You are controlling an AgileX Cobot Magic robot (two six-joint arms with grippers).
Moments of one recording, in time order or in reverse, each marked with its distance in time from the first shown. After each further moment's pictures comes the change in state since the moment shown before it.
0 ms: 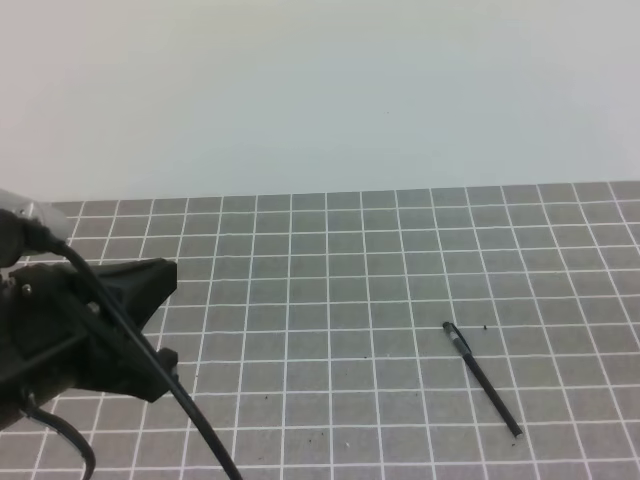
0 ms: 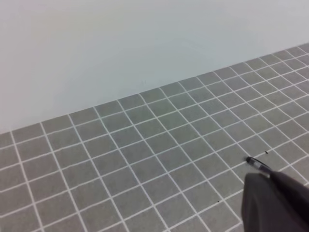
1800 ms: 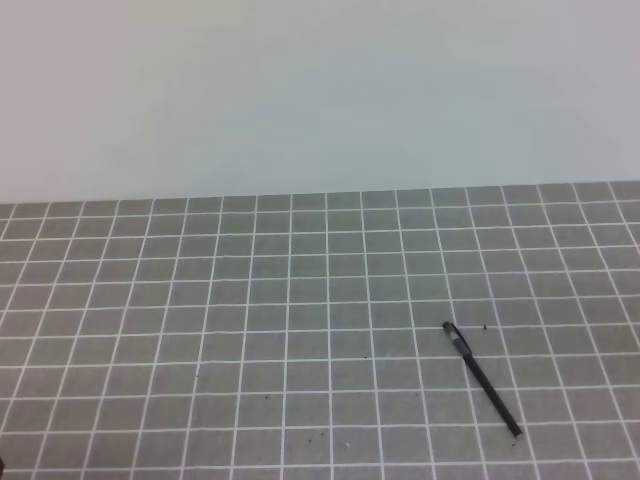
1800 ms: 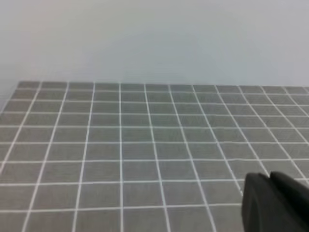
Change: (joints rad) left arm 0.356 -0.777 0.656 0.316 0.019 -0.339; right arm 0.000 0.000 0.000 0.000 -0.003 0.004
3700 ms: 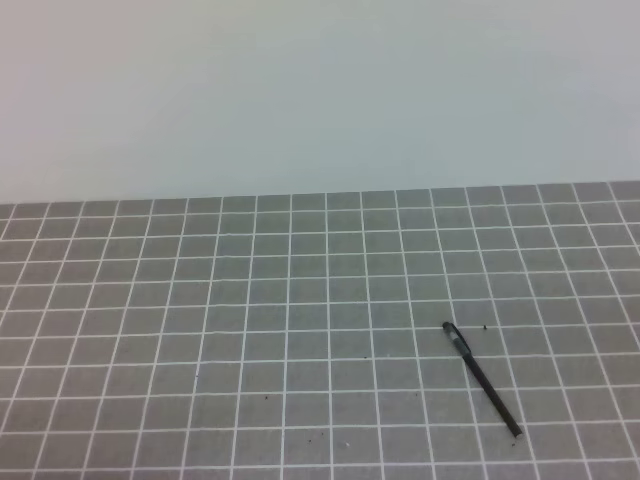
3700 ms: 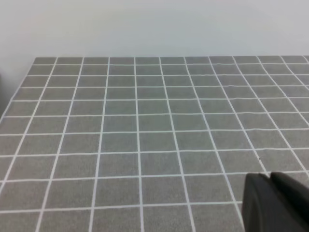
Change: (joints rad) left arm 0.004 -0.068 0.030 0.103 0.075 -0.091; right arm -0.284 -0.259 0.000 0.000 0.004 0.000
